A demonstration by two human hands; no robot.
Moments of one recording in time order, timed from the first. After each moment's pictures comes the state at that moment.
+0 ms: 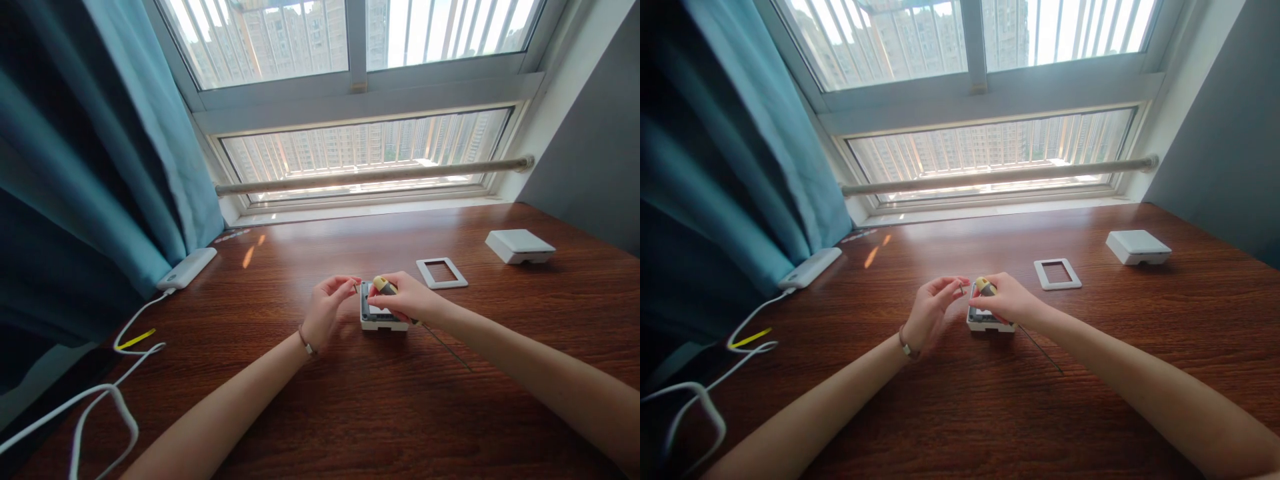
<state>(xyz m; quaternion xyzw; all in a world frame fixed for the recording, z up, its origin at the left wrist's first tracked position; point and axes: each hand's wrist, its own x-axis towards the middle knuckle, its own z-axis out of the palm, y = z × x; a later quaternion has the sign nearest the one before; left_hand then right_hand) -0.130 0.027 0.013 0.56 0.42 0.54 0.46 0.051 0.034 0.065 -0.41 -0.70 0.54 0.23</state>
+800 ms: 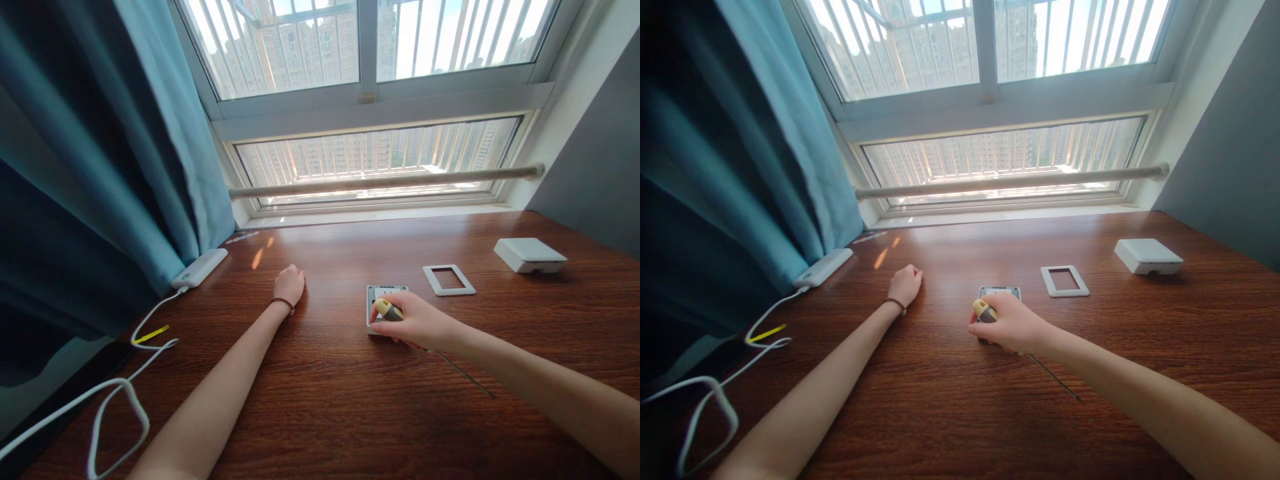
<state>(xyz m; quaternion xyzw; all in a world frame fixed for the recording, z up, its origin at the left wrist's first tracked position) -0.251 0.102 -0.011 0.57 0.80 0.15 -0.02 0.046 0.005 0.080 -0.39 -0.74 0.52 0.17</state>
